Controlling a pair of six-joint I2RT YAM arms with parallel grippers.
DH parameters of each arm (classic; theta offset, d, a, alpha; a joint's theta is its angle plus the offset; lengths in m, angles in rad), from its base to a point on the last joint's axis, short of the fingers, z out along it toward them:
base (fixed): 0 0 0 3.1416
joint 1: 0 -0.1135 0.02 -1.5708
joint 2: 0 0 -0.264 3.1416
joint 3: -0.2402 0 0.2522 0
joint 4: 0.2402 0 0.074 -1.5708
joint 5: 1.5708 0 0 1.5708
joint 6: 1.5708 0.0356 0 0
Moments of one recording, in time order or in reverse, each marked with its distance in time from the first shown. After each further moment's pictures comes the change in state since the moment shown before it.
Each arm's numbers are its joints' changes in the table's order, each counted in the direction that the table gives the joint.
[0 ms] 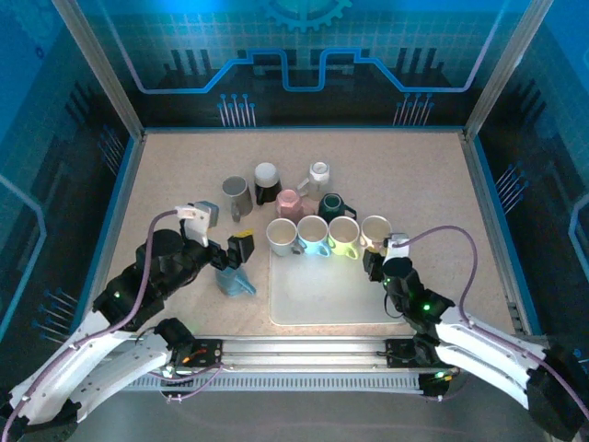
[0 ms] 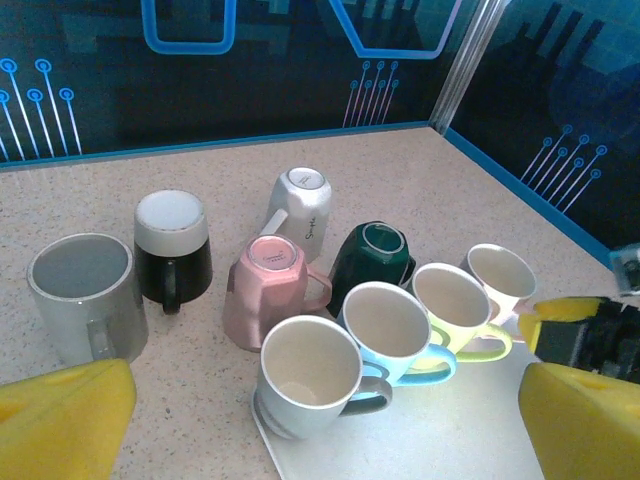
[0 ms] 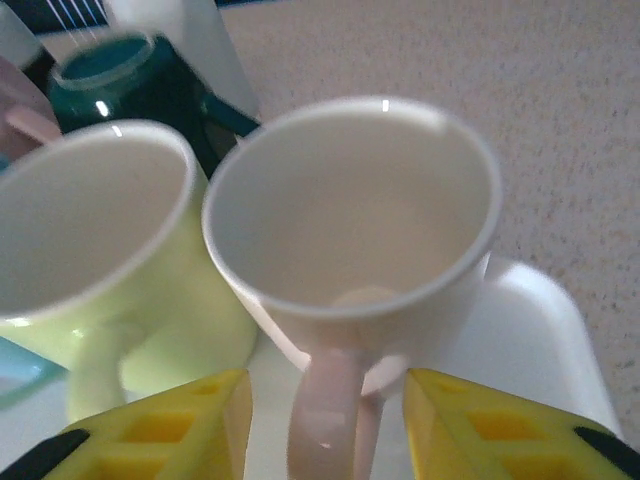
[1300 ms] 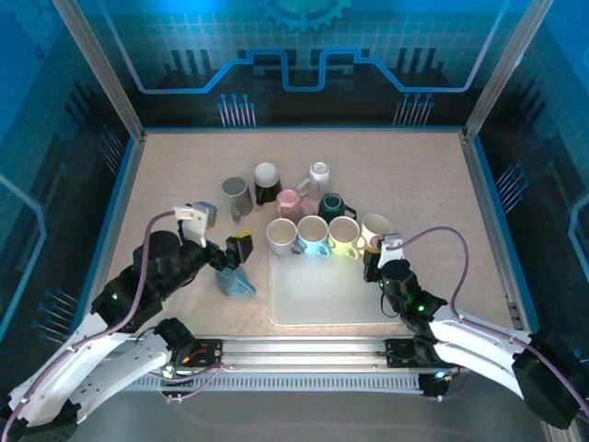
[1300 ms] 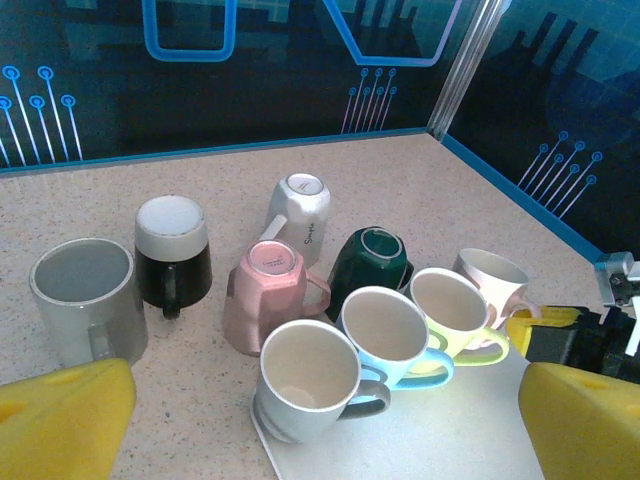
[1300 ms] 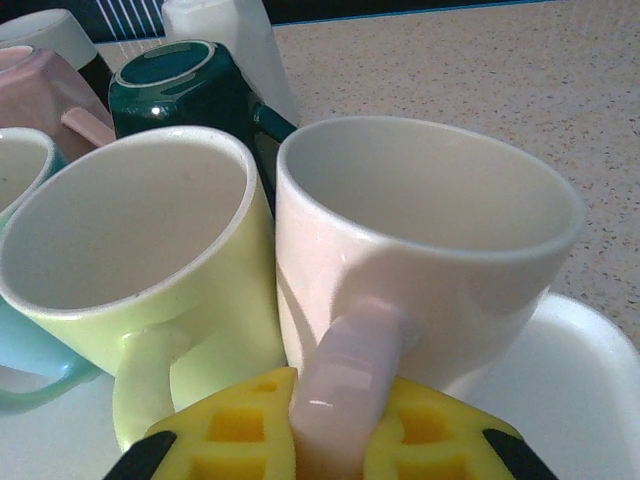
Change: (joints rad) left arm 0.000 0.017 0.000 0.000 0.000 0.000; right arm -0.004 -0.140 0.071 -0.274 -0.044 -0.098
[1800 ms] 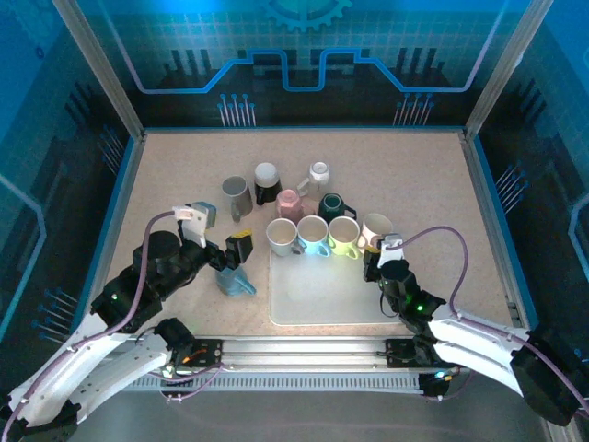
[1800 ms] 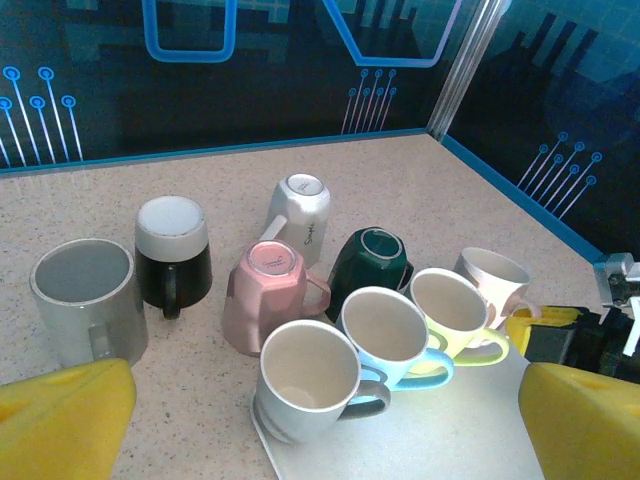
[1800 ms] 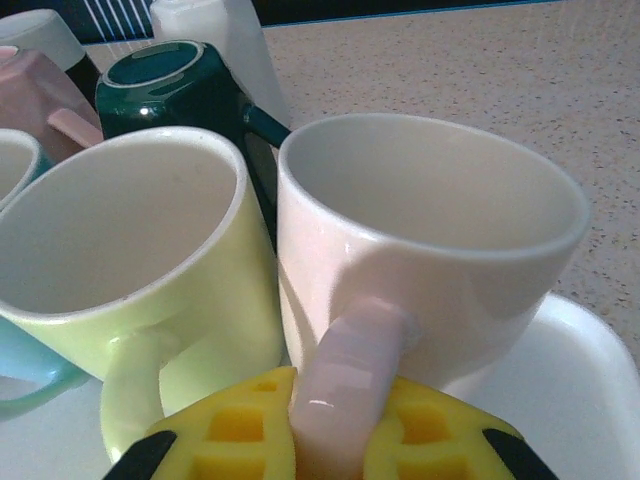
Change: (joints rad) left arm 0.000 0.003 0.000 0.000 0.000 0.000; right arm -0.011 -0.028 0.000 -0.023 0.029 0.003
